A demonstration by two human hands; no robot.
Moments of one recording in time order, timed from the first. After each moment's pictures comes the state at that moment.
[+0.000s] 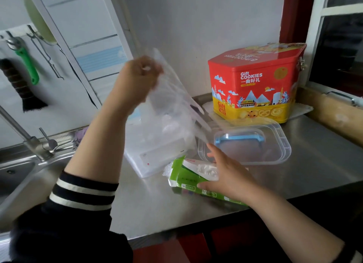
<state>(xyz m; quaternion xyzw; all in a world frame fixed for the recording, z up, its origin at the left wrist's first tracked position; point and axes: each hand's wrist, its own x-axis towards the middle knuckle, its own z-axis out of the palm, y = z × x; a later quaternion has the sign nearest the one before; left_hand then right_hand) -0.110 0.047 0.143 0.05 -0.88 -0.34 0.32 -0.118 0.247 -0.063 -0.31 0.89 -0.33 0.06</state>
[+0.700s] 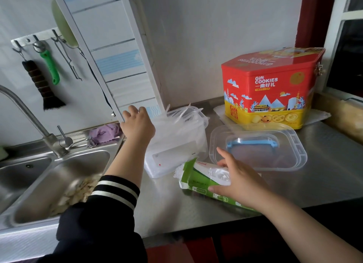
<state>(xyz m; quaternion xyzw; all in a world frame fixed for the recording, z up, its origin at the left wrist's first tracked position) -0.131 -0.030 0.045 0.33 -0.92 0.04 0.19 -0.120 0.246 -0.066 -0.32 0.89 -0.32 0.04</state>
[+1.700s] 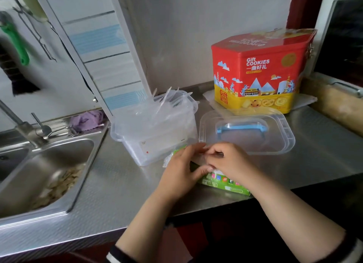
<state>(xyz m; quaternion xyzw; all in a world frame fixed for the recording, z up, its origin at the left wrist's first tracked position) -0.062 0.080 -0.073 -0.08 -0.92 -0.33 0.18 -0.125 0.234 -0.061 -0.20 0.86 -0.46 0.06</state>
